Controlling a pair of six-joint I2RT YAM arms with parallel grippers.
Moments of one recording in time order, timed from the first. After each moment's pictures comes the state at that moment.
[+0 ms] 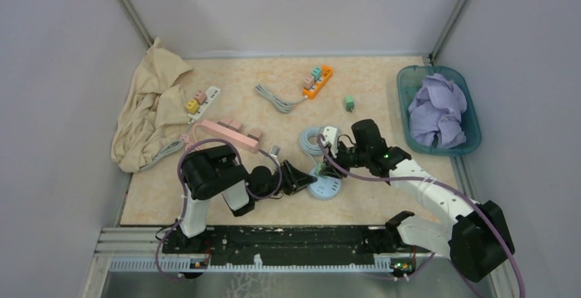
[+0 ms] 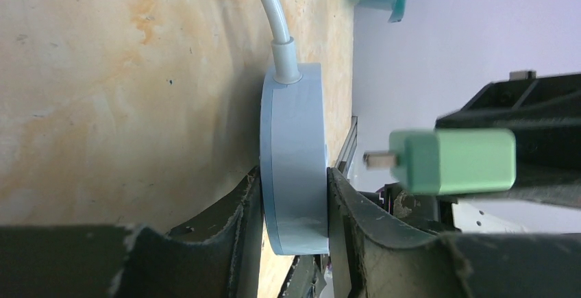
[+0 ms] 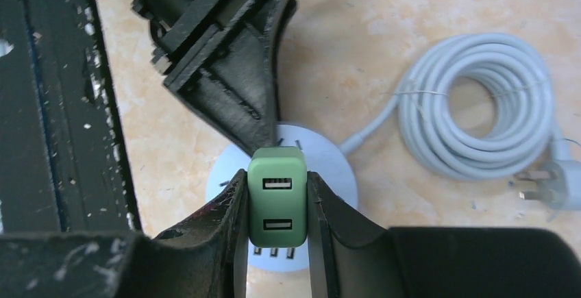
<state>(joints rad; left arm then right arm) -0.99 2.01 0.35 1.47 0.06 -1.36 0.53 1.07 0.63 -0.32 -0.66 -0.45</state>
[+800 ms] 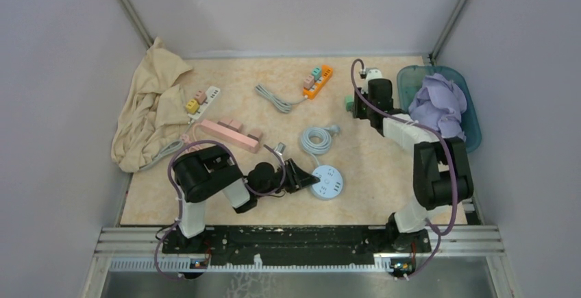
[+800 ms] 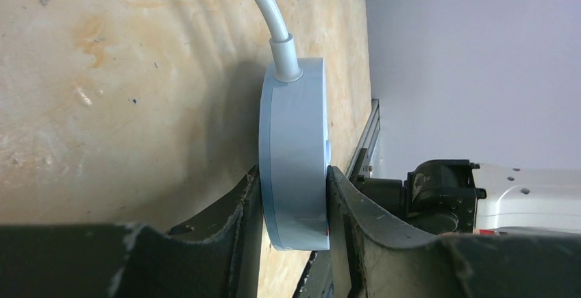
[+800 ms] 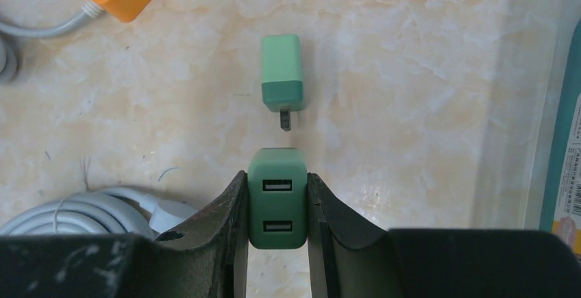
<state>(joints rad) -0.99 1.95 0.39 1.35 0.10 -1.24 0.20 1.57 0.95 0.02 -0.01 0.07</state>
